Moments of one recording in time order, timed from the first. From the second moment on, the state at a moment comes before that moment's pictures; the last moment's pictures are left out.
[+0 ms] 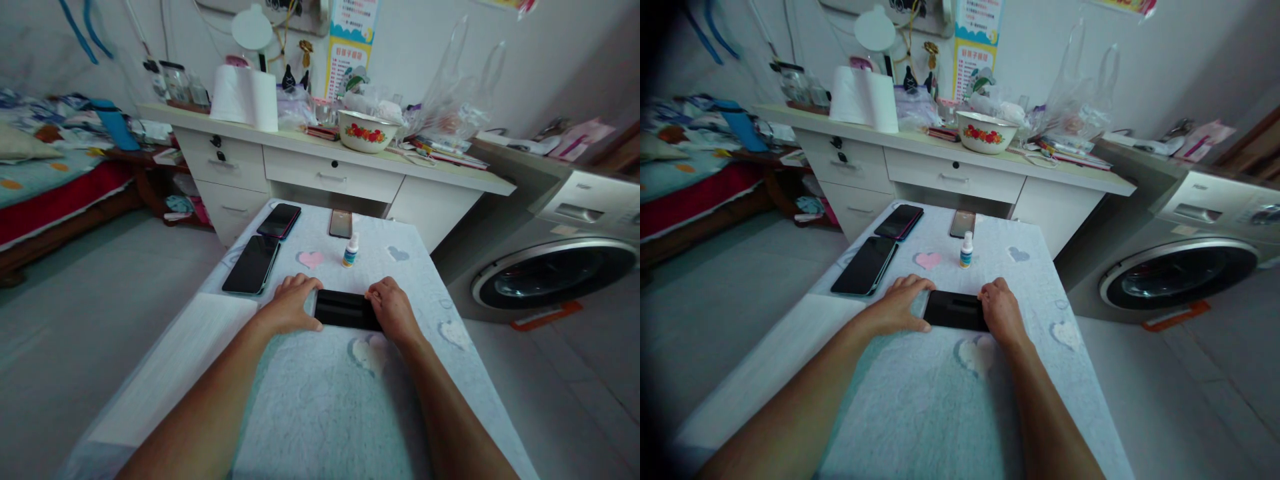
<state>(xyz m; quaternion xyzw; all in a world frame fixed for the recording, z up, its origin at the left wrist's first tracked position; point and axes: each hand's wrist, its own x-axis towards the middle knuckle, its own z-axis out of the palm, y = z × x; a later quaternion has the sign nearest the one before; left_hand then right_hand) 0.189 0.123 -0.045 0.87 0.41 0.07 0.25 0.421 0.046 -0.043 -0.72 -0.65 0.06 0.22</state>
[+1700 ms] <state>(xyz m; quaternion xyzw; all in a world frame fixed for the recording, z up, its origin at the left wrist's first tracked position) 0.188 0.123 -0.047 0.87 0.41 0.07 0.25 0.395 0.069 -0.031 -0.69 -0.70 0.08 0.15</state>
